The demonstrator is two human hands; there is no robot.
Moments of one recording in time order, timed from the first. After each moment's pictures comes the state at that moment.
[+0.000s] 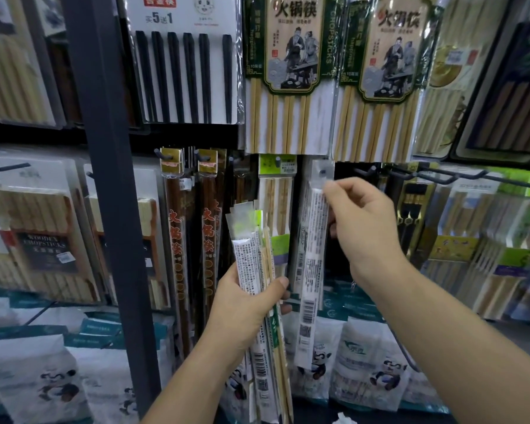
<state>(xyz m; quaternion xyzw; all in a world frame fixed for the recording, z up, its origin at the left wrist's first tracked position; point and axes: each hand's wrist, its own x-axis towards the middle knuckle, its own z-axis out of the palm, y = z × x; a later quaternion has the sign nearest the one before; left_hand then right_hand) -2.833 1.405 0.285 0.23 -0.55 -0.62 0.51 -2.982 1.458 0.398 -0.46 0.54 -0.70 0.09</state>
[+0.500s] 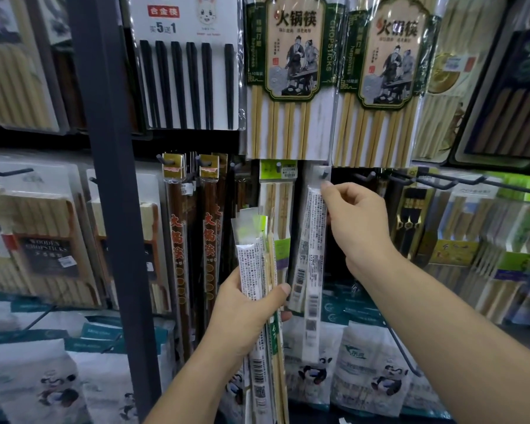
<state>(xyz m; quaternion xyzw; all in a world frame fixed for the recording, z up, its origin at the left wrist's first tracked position) -2.829 1.405 0.285 0.24 -0.56 -0.63 0.49 -2.993 1.435 0.401 -0.43 0.59 -0.68 0.07</state>
